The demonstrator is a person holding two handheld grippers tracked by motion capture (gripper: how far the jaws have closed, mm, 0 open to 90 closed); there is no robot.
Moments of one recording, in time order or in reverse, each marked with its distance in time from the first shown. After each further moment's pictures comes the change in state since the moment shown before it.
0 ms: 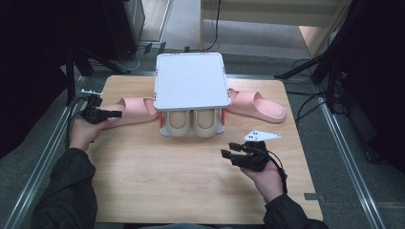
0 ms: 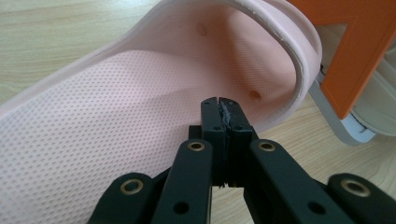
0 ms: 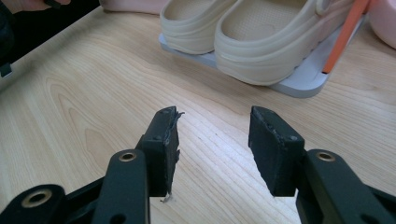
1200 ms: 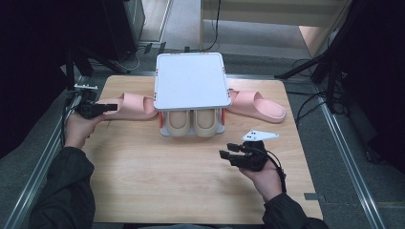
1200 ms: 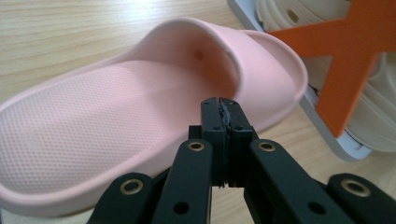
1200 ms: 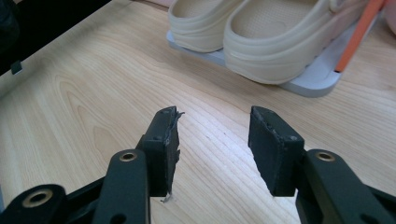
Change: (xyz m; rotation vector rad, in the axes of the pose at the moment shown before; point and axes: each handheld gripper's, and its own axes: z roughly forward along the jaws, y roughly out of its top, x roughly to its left) left arm 0.003 0.017 -0.018 -0.075 0.041 0.045; right arm 0.002 0.001 0.002 0.012 0.027 0.004
